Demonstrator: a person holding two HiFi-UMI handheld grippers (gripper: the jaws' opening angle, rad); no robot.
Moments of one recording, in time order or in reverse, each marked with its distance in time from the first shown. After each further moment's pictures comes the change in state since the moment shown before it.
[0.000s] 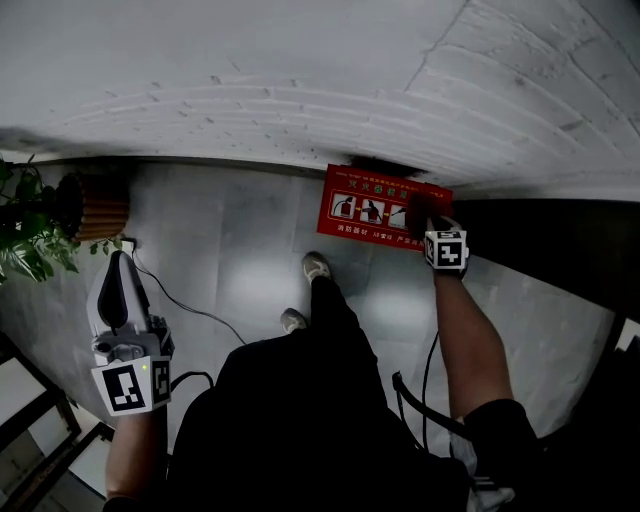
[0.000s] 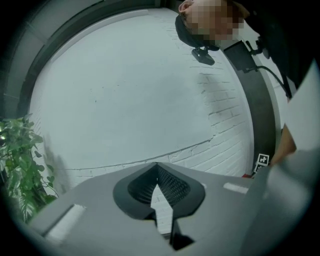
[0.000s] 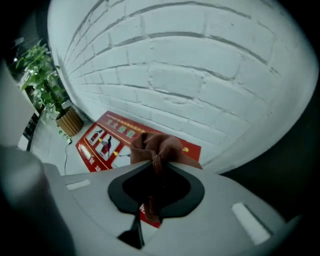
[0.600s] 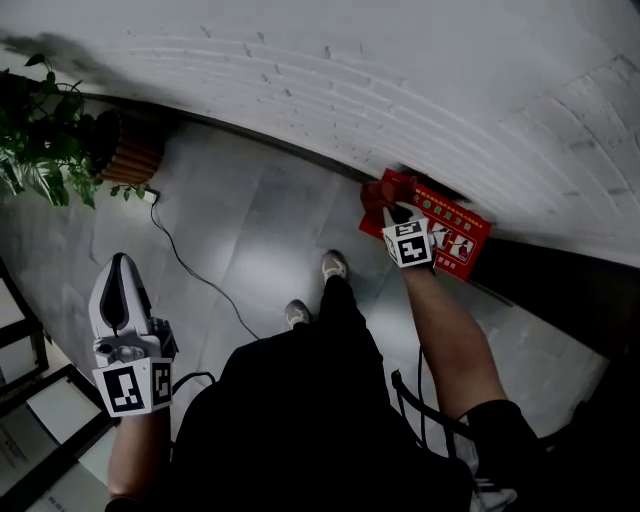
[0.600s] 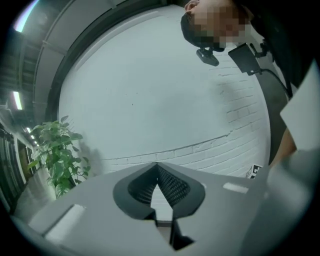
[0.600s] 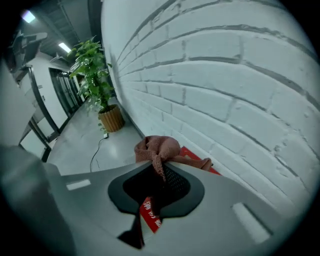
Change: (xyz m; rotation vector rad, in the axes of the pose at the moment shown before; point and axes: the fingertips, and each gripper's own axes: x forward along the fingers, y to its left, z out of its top) left arm -0.106 0.063 -0.024 -0.046 0.062 0.252; right arm 0.024 0.233 0.099 -0.356 -0.141 0.333
